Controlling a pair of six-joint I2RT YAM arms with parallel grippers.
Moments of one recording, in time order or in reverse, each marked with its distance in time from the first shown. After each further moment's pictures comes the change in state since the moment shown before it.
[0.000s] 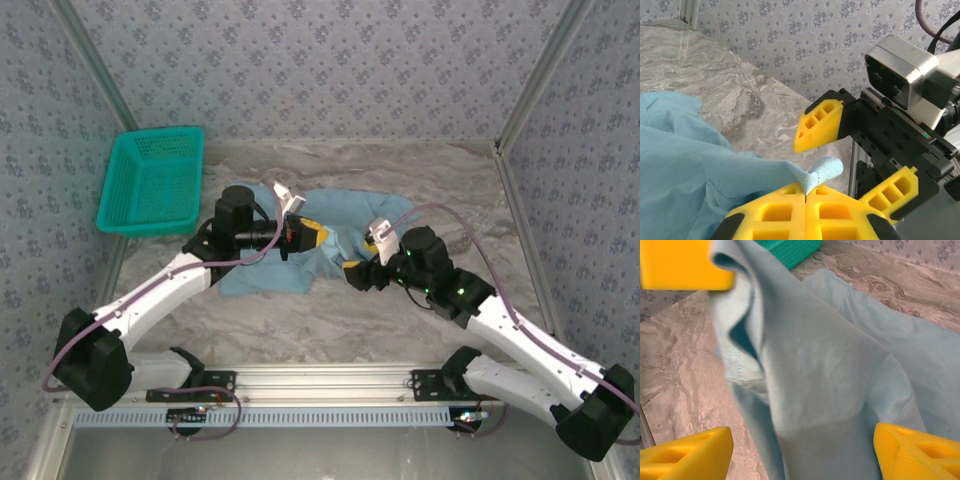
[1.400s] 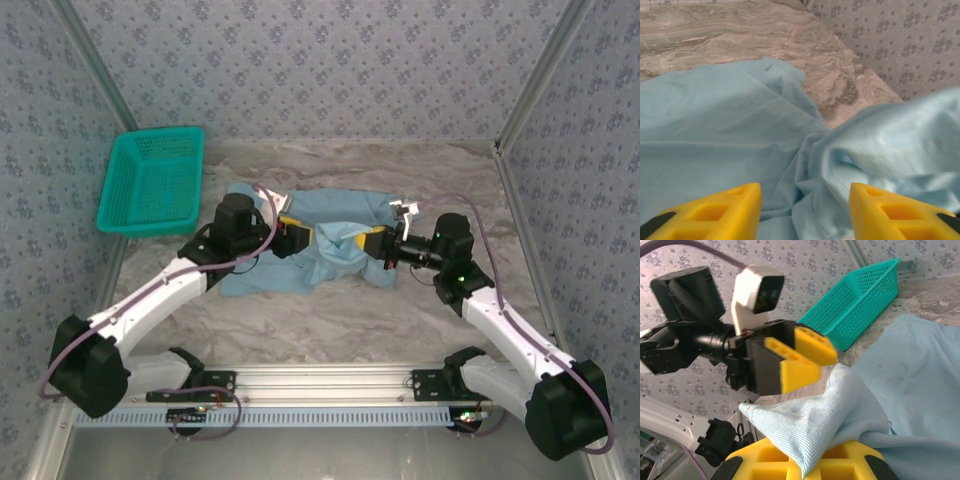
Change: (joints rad) left arm 0.005 -0.056 -0.046 -0.169 -0.393 -0.002; right arm -0.349 0.087 -0.146 0.593 -0.658 0.477
